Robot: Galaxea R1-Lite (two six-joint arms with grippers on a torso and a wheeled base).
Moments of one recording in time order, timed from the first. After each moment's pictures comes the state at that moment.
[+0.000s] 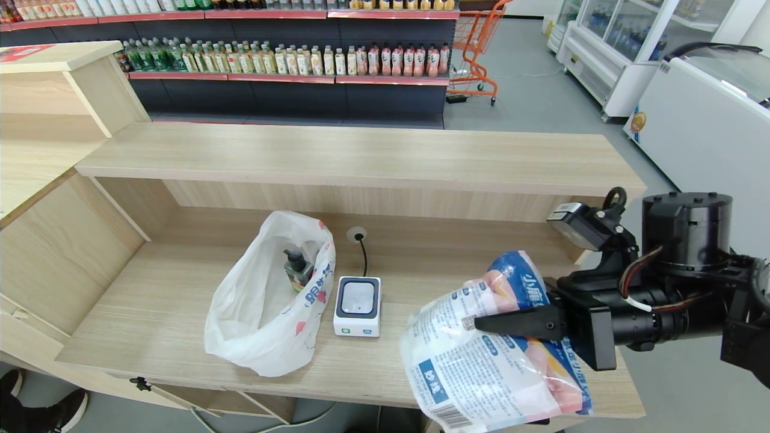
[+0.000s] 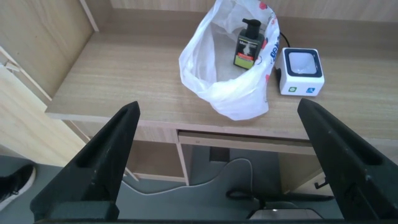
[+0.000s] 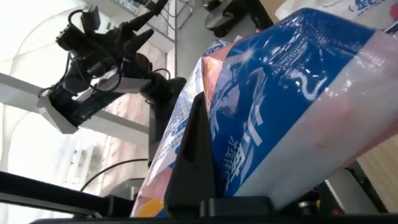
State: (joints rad) left arm 0.00 0.00 0.00 0.00 0.00 0.00; right arm 0.43 1.59 -0.67 -0.59 1.04 0.12
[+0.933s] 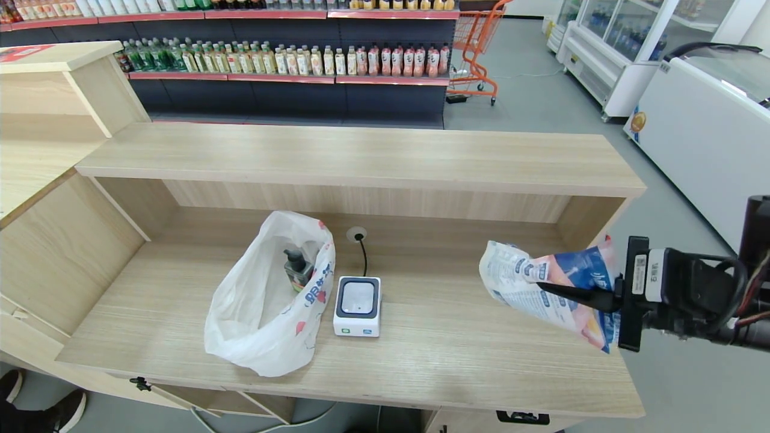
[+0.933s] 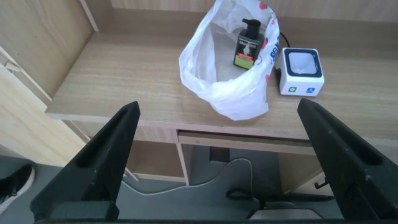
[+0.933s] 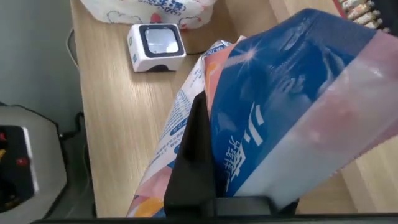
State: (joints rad) left arm 0.00 0.00 0.00 0.00 0.00 0.00; right arm 0.27 1.41 -0.56 -0.58 0.63 -1.03
